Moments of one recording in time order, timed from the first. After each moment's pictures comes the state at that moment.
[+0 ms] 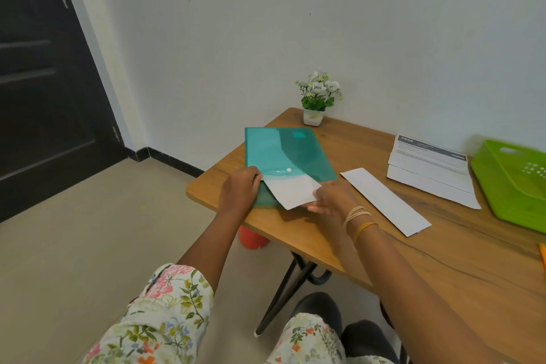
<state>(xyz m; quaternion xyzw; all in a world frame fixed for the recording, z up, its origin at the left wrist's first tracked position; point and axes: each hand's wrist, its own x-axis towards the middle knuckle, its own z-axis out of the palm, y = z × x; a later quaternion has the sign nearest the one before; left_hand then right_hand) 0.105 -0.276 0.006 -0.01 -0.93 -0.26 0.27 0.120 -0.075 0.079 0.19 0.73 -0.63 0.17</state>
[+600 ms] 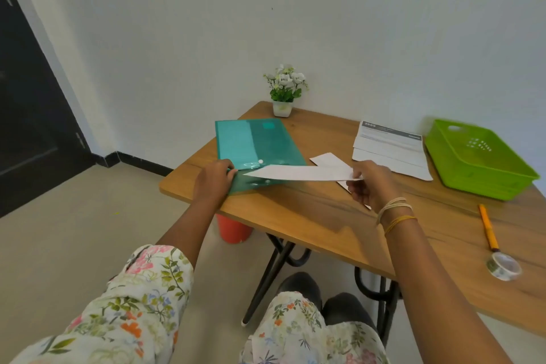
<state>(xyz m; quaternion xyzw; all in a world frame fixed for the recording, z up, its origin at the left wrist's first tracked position) 0.101 -0.275 0.005 0.00 -0.94 -0.23 0.23 0.167 0.031 0.106 0.24 0.70 -0.67 0.01</state>
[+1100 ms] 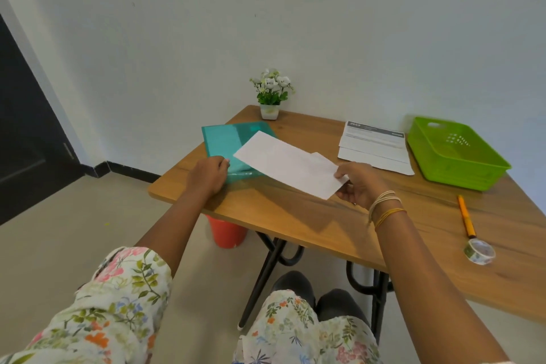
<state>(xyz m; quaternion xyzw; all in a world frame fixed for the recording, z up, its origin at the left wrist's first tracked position) 0.098 -0.265 0.029 0.01 -0.95 -0.26 0.17 0.172 0.046 0.103 0.21 0.70 -0.68 0.05</state>
